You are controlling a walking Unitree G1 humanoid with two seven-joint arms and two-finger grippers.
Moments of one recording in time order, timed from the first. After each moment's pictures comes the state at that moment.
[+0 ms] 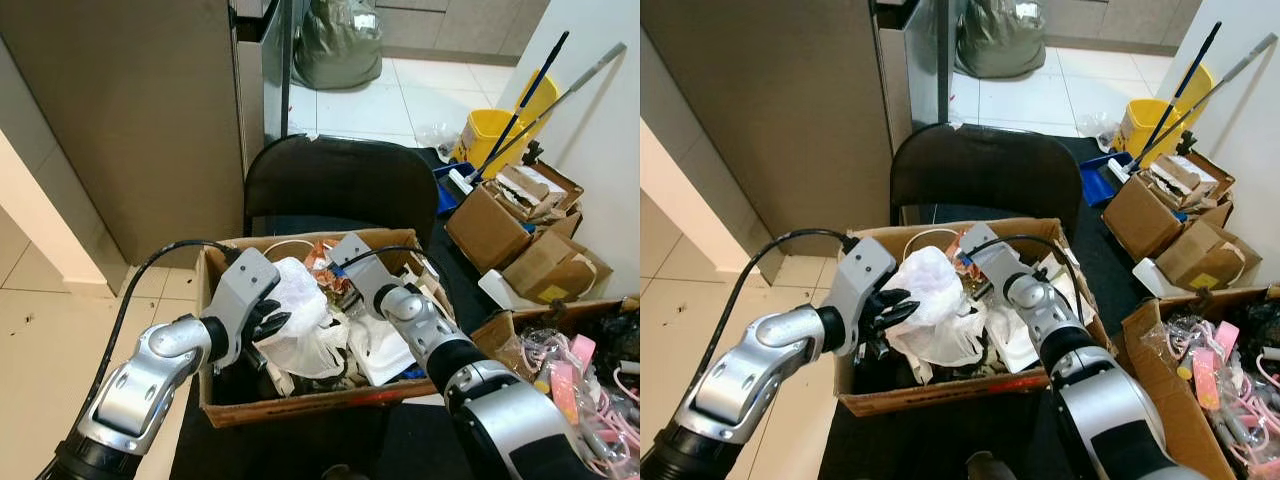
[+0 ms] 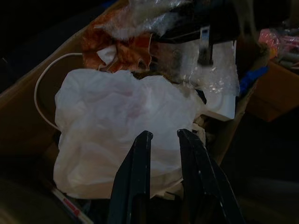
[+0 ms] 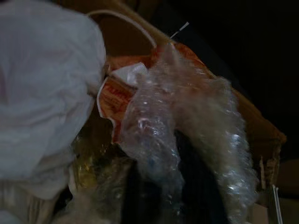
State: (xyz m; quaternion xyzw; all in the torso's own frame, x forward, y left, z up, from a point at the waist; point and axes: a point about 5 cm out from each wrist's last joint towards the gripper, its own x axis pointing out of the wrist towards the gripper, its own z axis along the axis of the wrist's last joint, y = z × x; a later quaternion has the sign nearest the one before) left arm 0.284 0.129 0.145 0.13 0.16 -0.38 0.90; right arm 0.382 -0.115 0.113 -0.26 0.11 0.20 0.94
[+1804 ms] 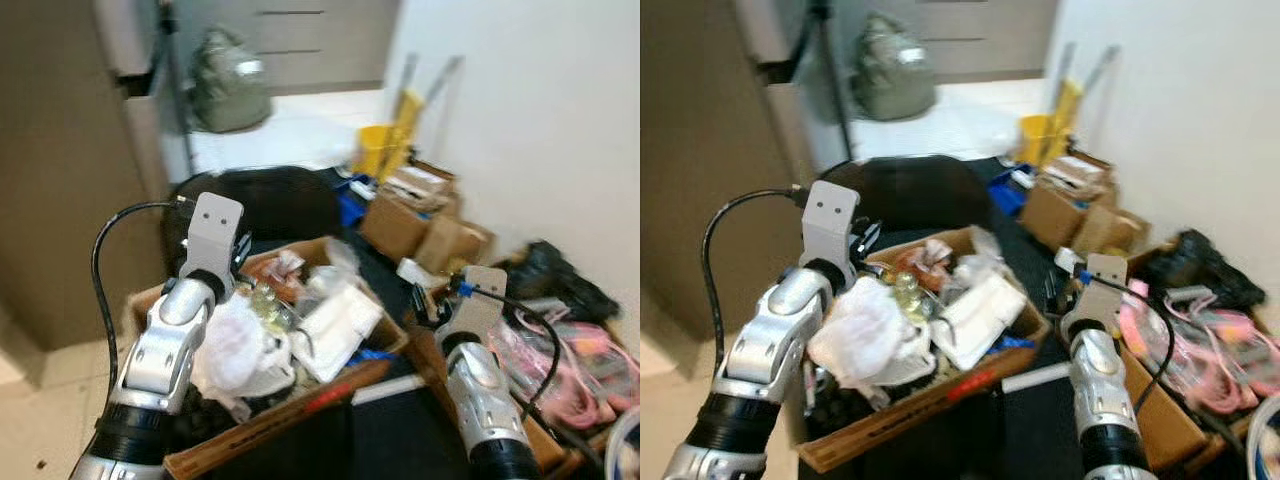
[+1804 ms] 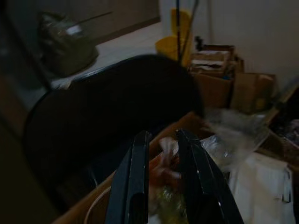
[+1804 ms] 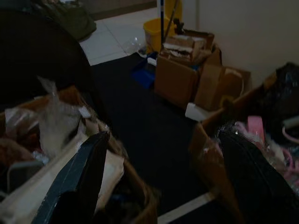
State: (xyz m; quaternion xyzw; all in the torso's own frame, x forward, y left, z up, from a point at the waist) left arm 0.329 0.142 0.176 0.09 0.01 -0.10 0.99; right arm 0.316 -0.189 0.081 0.04 0.03 -0.05 1.00
